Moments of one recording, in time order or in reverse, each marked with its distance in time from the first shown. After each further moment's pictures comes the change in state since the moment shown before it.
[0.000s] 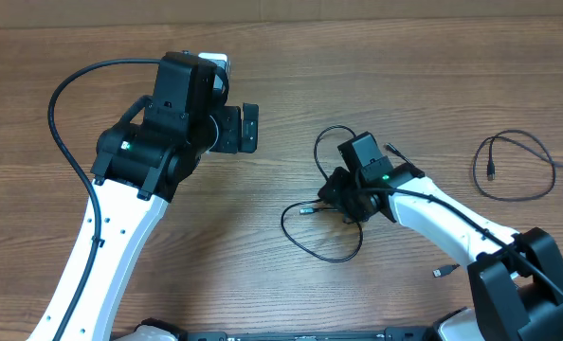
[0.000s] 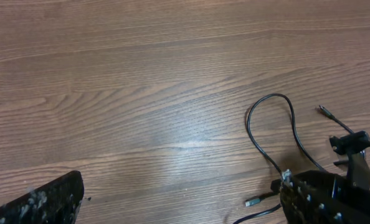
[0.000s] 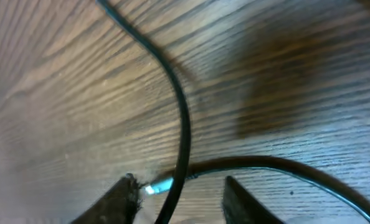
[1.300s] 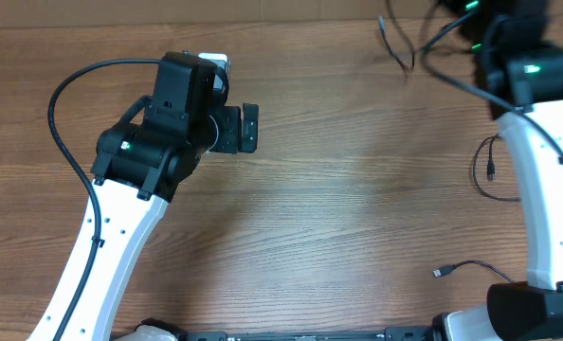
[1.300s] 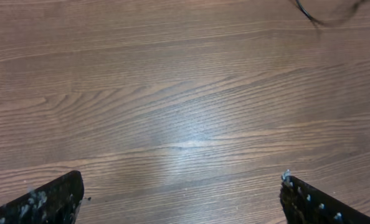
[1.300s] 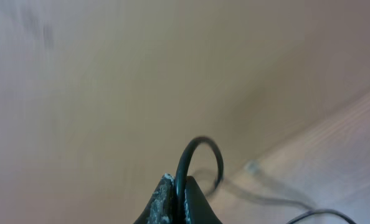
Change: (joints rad) left arm 0.000 0.000 0.000 0.000 0.000 0.000; right arm -0.412 0.032 0.998 -0.039 0.374 -0.290
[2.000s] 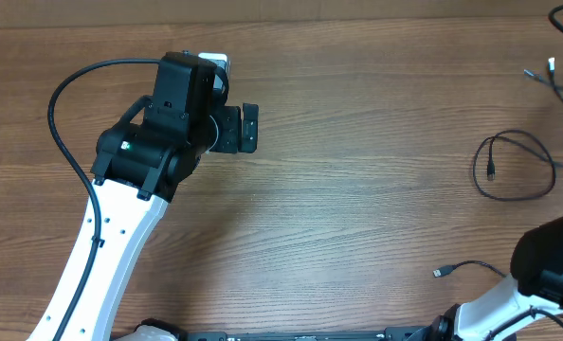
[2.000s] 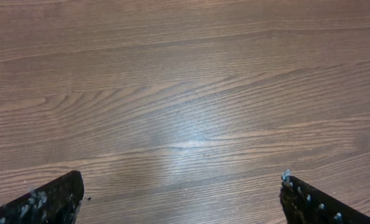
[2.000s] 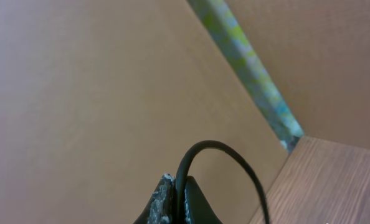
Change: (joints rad) left arm 0.000 0.000 0.000 0.000 0.000 0.000; right arm -0.464 0.209 0.013 0.354 0.071 -0.007
